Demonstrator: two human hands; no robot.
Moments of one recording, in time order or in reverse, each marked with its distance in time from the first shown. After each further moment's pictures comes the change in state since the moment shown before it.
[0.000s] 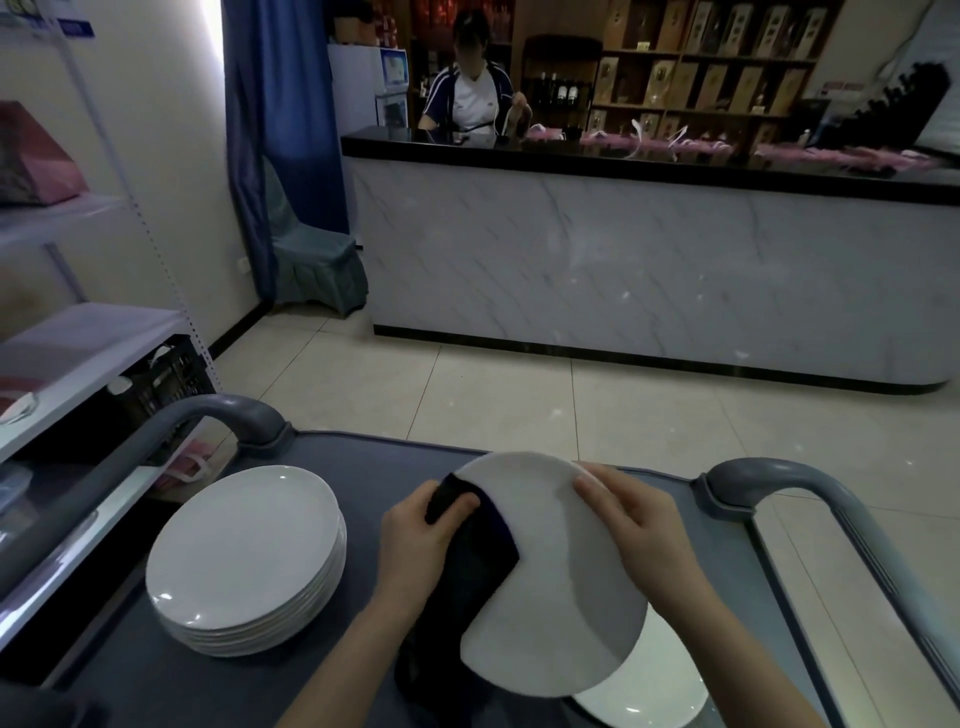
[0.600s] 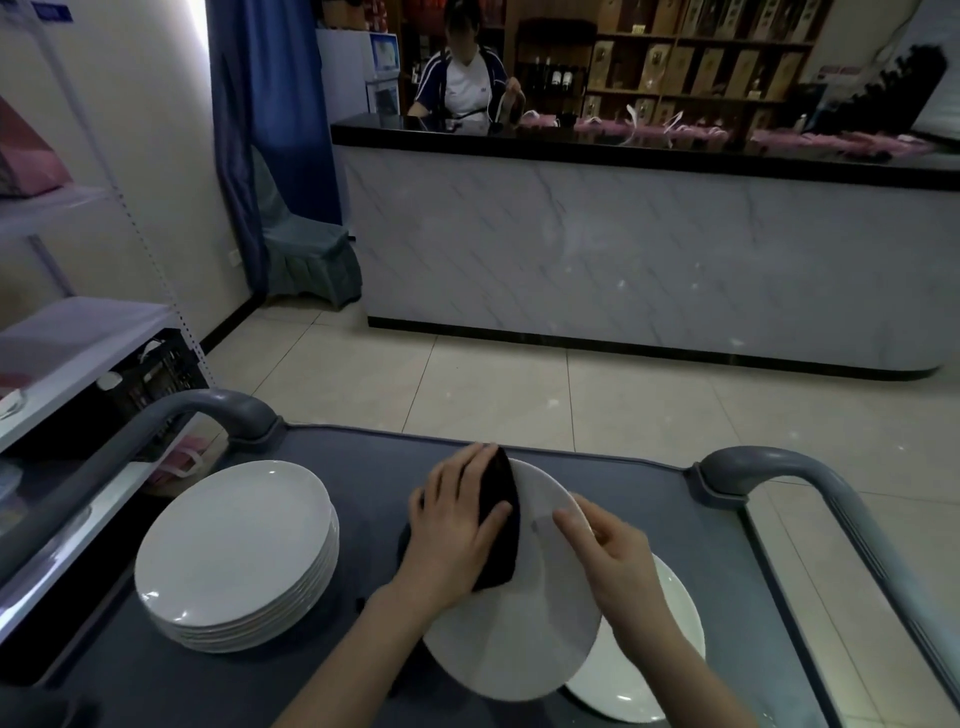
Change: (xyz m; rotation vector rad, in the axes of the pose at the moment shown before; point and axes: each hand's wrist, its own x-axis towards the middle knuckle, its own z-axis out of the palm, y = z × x) left_hand 0.002 0.000 0.026 0.612 -0.279 0.257; right_hand -0.030 0.019 0.022 0.141 -0.010 0.224
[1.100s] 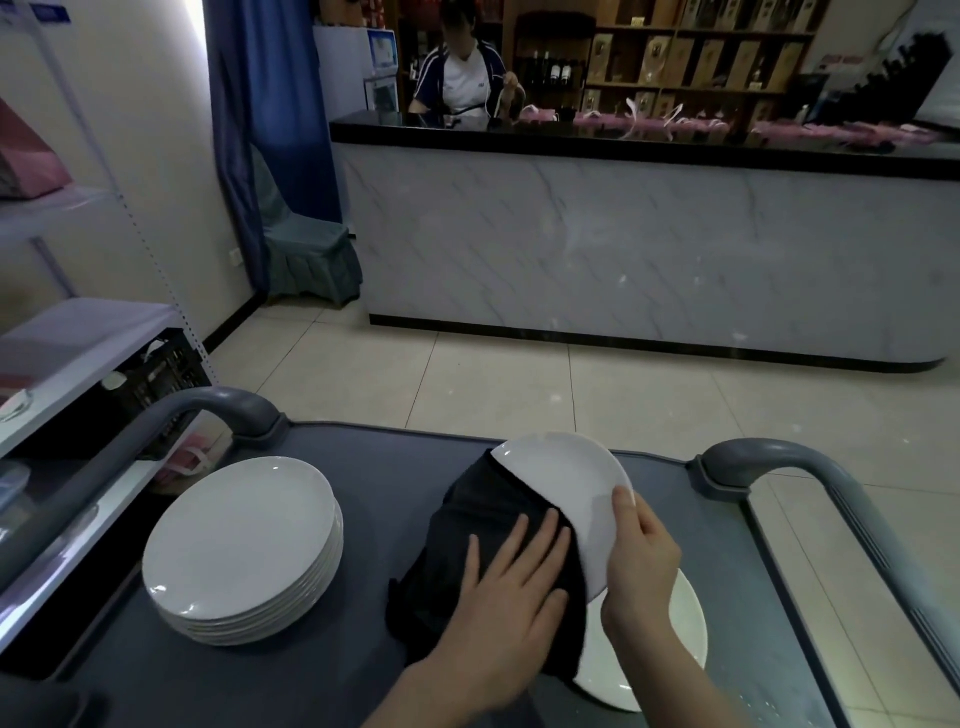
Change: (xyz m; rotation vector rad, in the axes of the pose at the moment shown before) left_hand -0.055 0.042 0.024 0.040 -0.386 0.114; right_hand 0.011 0.022 0.009 0.286 0.623 0.222
